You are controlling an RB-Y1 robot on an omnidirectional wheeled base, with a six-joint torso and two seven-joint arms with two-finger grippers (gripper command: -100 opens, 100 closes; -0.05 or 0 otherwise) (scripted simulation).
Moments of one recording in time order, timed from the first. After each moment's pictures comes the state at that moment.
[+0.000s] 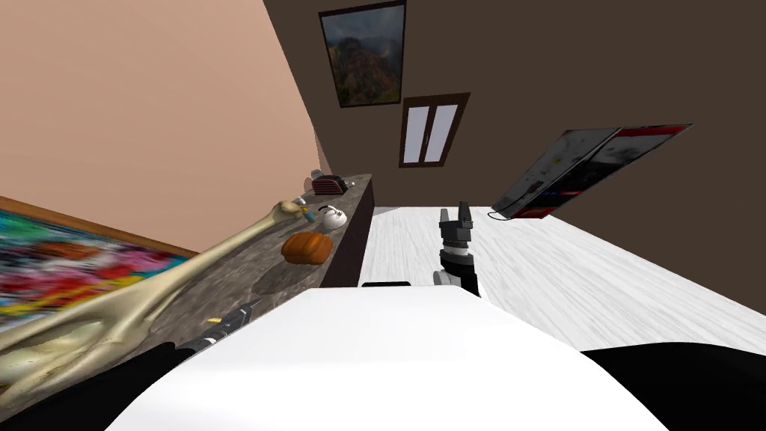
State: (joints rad) left arm 1.24 0.56 0.53 -2.27 0.74 0.72 -0.07; right arm 0.54 0.02 0.05 -2.22 0.06 -0.57 -0.03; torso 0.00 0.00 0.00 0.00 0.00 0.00
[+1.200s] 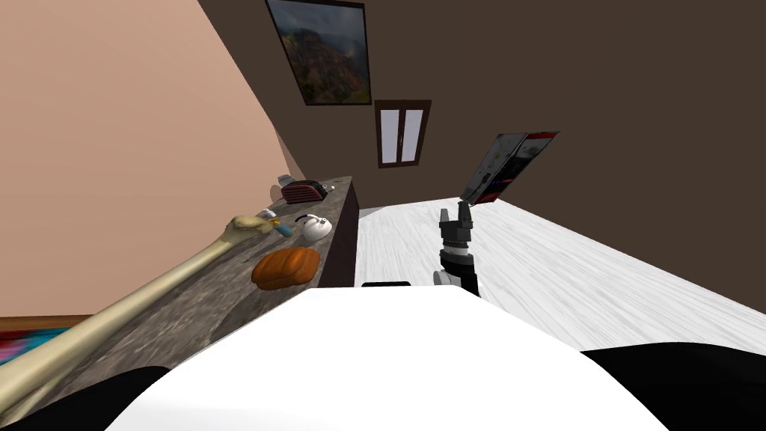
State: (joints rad) left arm 1.37 0.61 0.55 -2.19 0.77 0.91 -0.06; right arm 0.54 0.02 0.05 -2.22 0.06 -0.57 -0.03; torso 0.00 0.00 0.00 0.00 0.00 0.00
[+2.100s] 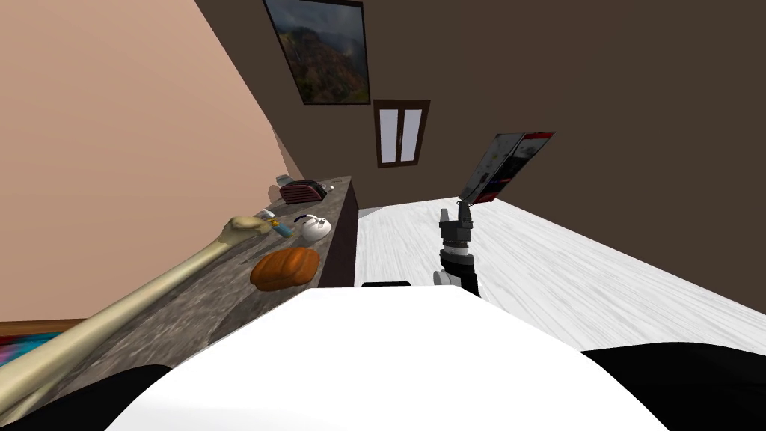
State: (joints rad) left arm 1.35 0.60 0.53 -2.15 0.75 0.89 -0.07; right arm 0.54 0.02 0.05 -2.22 0.06 -0.57 -0.03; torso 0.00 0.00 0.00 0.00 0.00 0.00
